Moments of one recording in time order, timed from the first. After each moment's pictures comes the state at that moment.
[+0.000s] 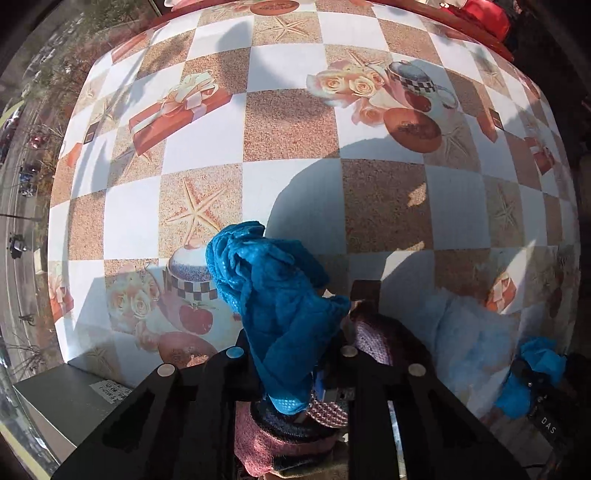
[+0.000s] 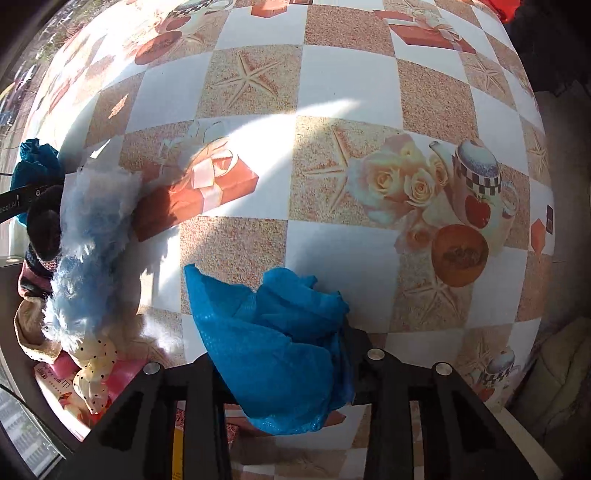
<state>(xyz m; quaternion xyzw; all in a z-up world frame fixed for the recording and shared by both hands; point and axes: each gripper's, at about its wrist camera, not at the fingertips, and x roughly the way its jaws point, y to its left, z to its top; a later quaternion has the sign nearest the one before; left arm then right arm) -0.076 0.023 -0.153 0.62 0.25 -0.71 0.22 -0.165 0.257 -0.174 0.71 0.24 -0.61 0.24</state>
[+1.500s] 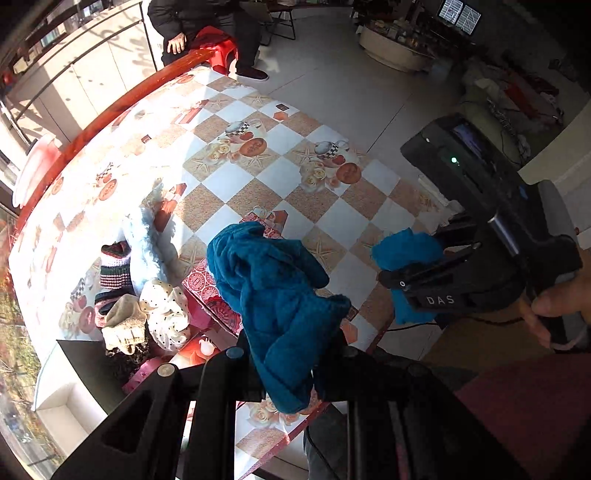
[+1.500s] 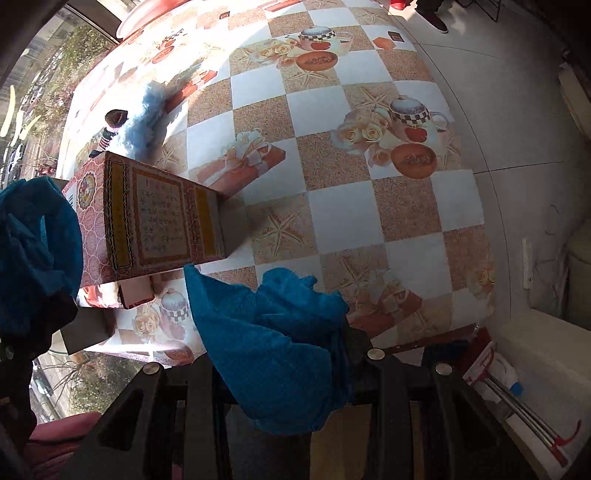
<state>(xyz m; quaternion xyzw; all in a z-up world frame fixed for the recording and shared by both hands) 0.073 0.306 0.041 0.58 0.01 -0.81 -0.09 -0.001 0.440 -0.067 0.73 0.14 -0.64 0.21</state>
